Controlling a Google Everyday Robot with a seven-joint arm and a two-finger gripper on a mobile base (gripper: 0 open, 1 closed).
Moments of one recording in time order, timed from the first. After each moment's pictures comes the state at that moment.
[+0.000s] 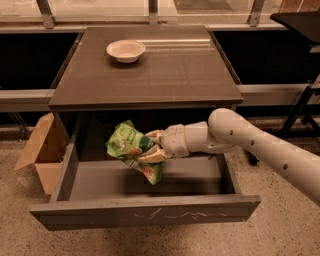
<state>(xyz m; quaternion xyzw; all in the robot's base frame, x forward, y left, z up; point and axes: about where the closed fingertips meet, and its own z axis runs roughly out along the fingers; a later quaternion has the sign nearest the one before) 0.560 0.042 0.708 -0.62 0.55 0.34 0.46</state>
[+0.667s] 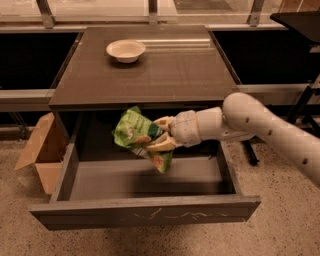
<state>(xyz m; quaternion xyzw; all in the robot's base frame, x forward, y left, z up) 0.563 0.015 0.759 -0.63 0.53 0.31 0.47</state>
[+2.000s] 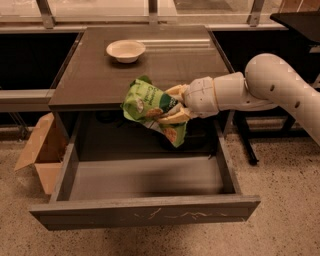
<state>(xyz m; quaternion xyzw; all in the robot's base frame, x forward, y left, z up) 0.583 -0.021 0.850 -0.67 0.50 0.23 0.50</state>
